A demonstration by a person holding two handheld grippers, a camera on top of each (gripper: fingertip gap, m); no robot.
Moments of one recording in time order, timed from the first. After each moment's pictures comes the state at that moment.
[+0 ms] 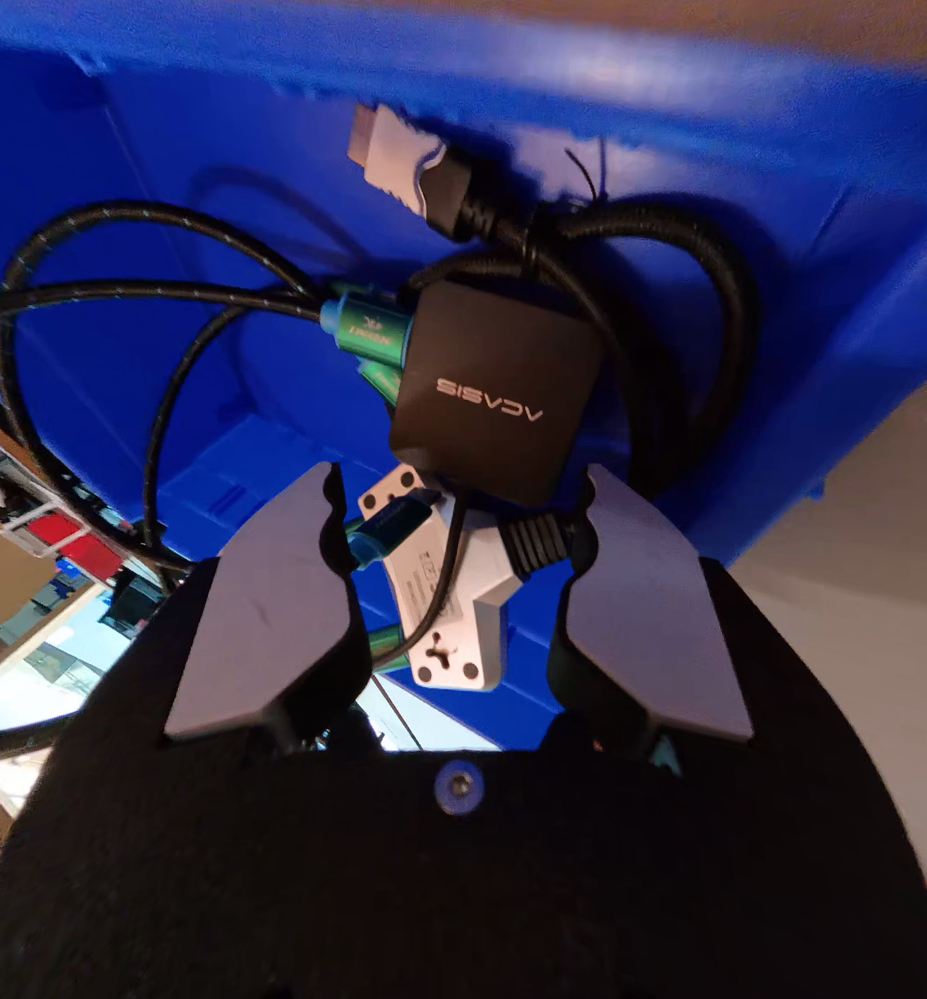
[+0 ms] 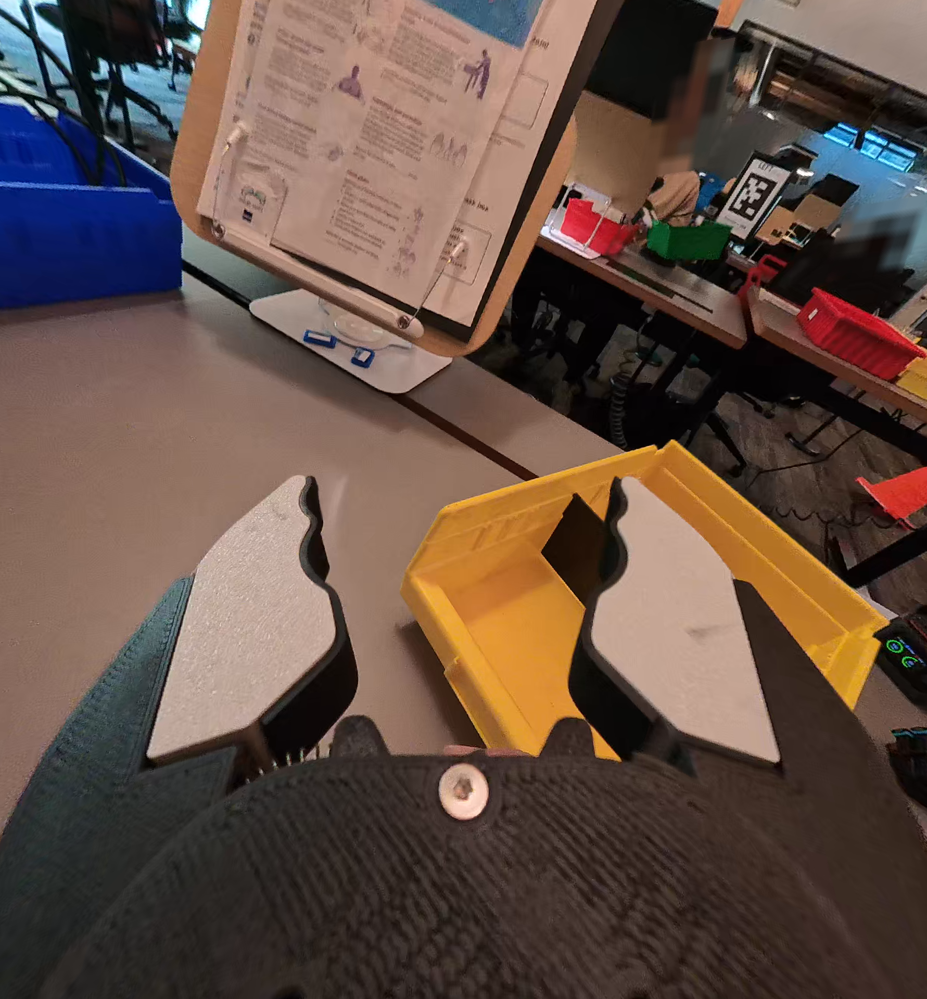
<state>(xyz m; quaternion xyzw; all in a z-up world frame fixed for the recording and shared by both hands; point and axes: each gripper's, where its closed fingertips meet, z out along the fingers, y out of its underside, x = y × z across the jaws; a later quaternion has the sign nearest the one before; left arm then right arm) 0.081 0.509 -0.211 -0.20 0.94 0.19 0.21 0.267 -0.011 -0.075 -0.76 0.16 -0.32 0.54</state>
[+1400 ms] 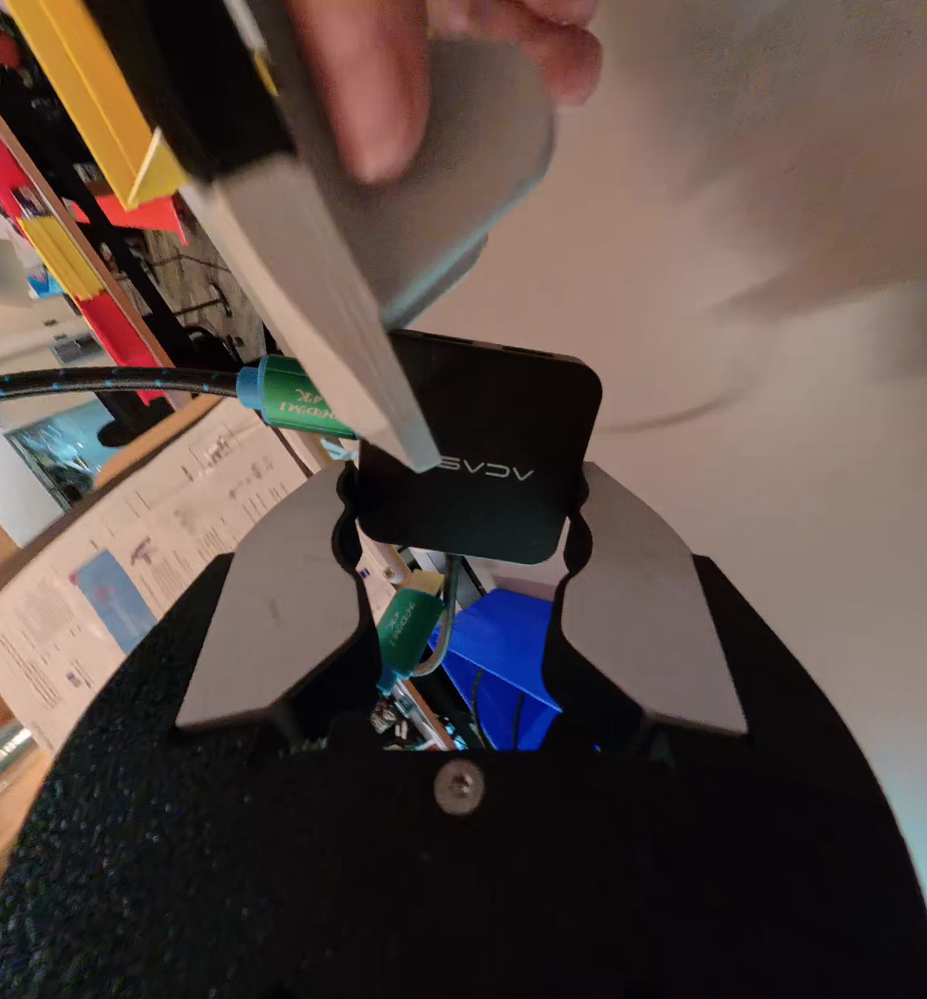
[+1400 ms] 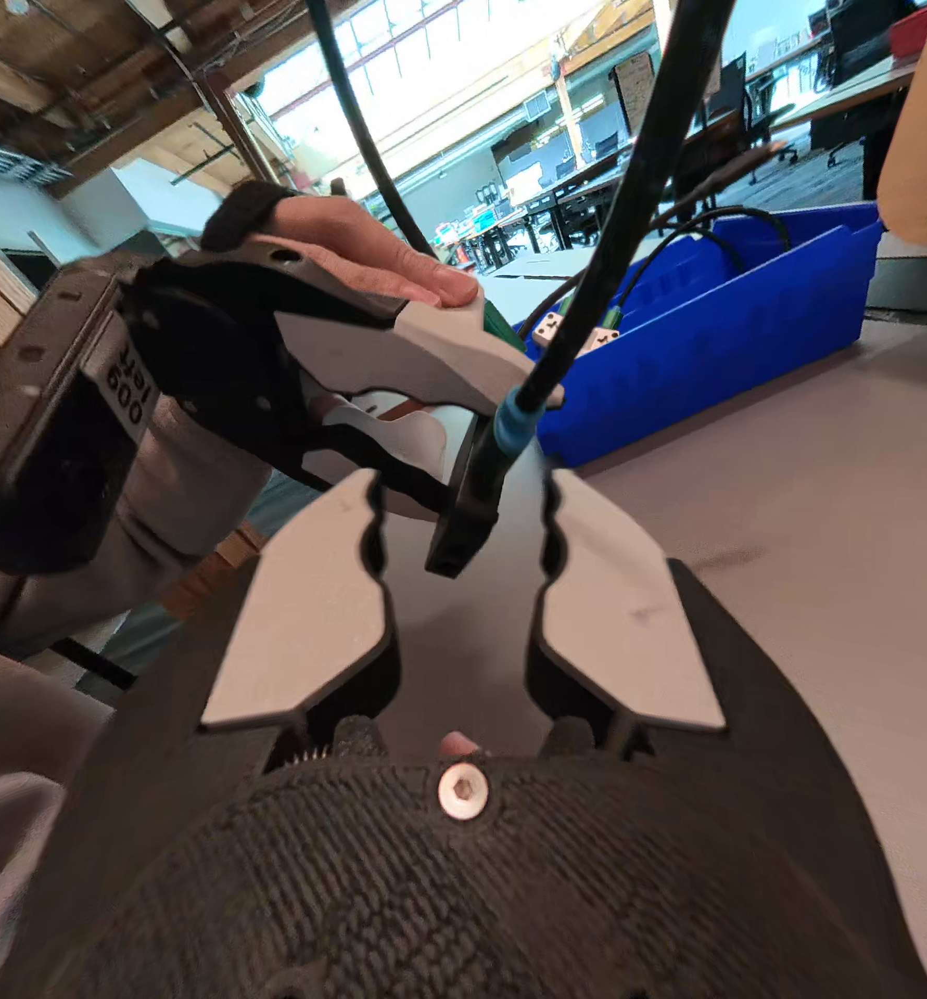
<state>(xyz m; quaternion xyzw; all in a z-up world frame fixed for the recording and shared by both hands) 0.080 0.192 -0.127 0.13 0.91 0.04 0.40 0.060 0.177 -0.101 -0.70 0.08 0.24 0.67</state>
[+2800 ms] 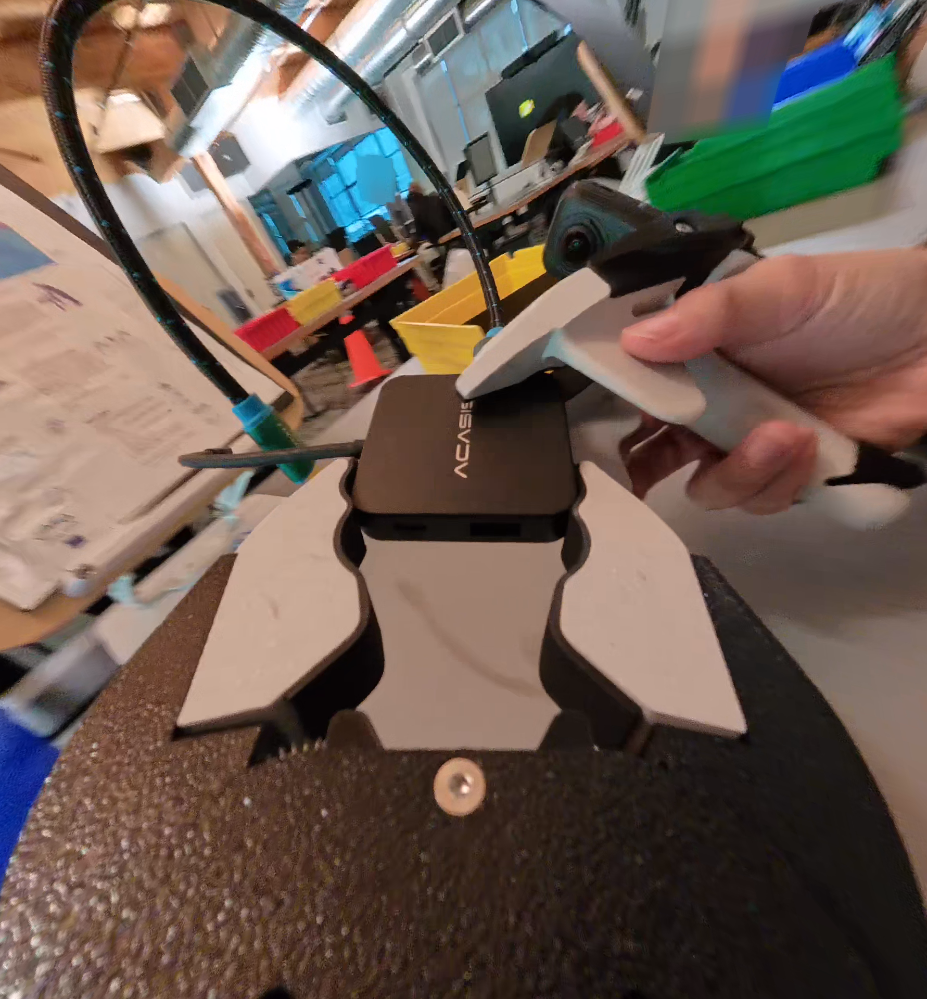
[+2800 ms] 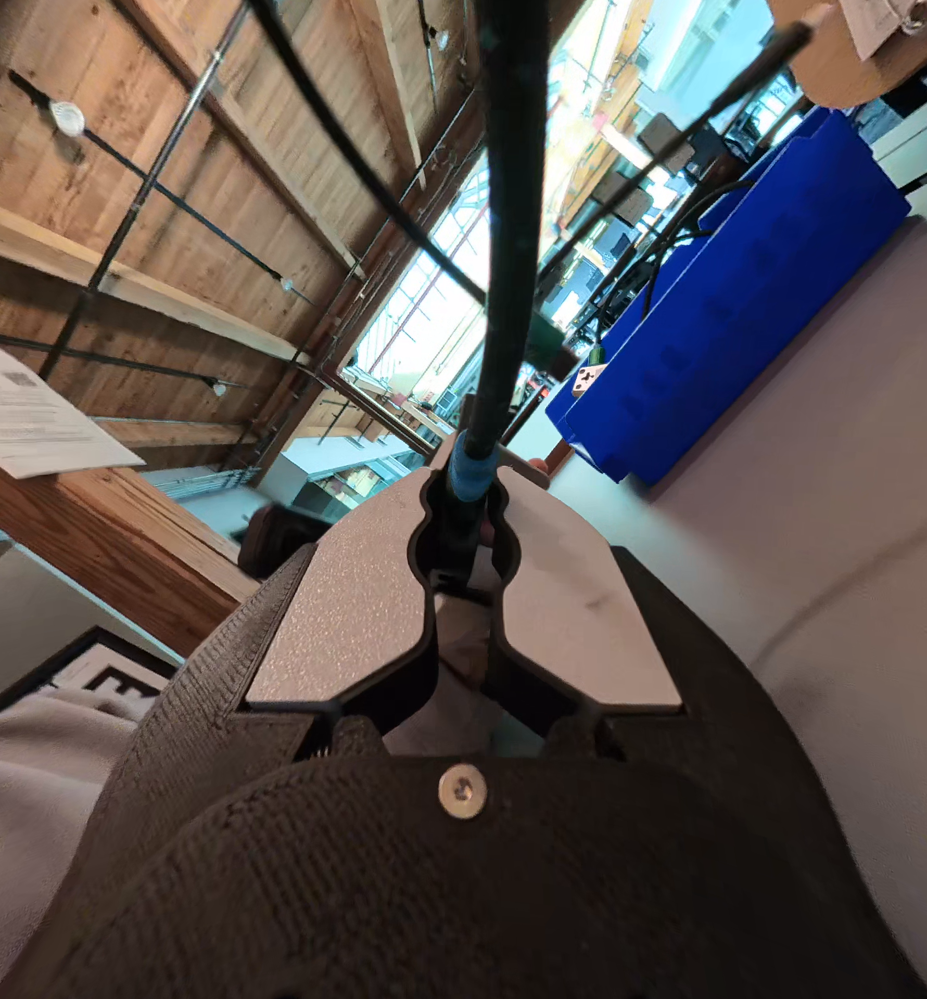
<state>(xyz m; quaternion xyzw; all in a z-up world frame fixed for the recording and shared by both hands) 0.078 0.163 -0.131 -0.22 0.69 -0.51 0.47 0.074 0.167 -0.110 -0.54 0.25 0.41 0.69</state>
